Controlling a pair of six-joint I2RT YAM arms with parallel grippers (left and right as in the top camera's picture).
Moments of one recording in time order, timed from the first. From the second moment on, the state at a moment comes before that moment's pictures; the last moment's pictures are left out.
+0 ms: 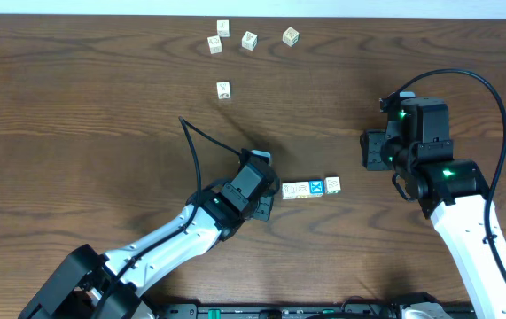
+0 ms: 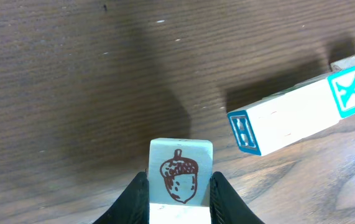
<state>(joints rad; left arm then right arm) -0.77 1.50 0.73 -0.23 -0.06 -0.51 0.16 1.24 1.00 -0.67 0.00 0.14</state>
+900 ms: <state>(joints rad) -0.78 1.57 0.73 -0.13 -0.06 -0.62 0.16 1.24 1.00 -0.67 0.00 0.14</state>
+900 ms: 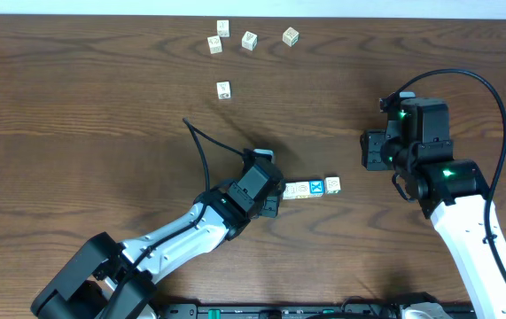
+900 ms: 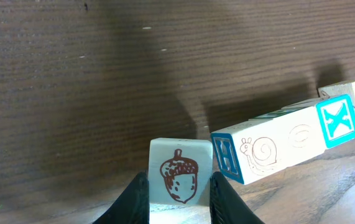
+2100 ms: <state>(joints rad) -0.83 1.57 0.73 -0.13 -0.11 -0.73 0.16 1.24 1.00 -0.67 0.00 0.14</state>
